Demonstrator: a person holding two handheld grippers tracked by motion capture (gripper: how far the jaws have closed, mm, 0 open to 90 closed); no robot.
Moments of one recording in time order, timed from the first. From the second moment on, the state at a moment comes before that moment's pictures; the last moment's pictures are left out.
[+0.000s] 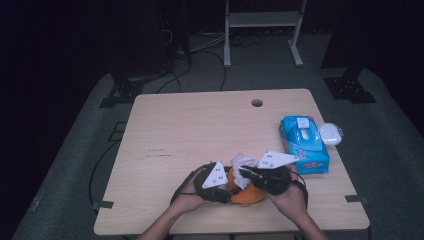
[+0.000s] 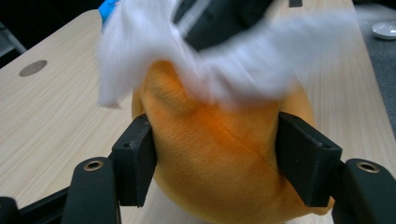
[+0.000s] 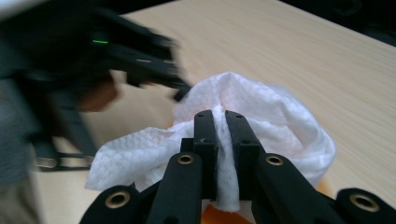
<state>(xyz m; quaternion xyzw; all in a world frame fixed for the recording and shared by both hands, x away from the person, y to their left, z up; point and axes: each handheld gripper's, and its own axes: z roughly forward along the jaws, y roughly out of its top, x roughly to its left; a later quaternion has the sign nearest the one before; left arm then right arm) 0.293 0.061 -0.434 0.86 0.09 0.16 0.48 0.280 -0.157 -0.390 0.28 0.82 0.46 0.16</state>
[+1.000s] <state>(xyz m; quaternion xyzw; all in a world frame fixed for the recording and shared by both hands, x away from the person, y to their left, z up) 0.312 0.079 -0.436 0.85 0.14 0.14 0.50 0.289 -0.180 -0.403 0.32 0.81 0.45 0.17</state>
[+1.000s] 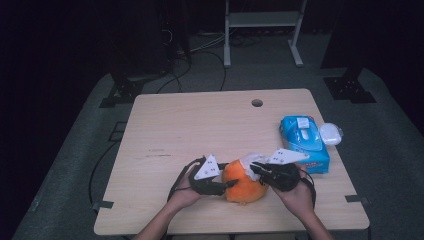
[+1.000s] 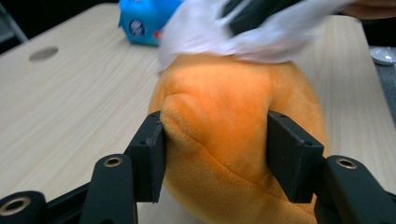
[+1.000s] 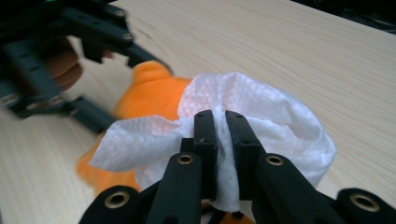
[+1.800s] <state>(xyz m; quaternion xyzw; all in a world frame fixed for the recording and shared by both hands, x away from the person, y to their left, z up) 0.337 0.101 -0.448 0.82 0.26 0.07 0.51 0.262 -0.135 -0.416 0.24 0.86 0.41 0.17</state>
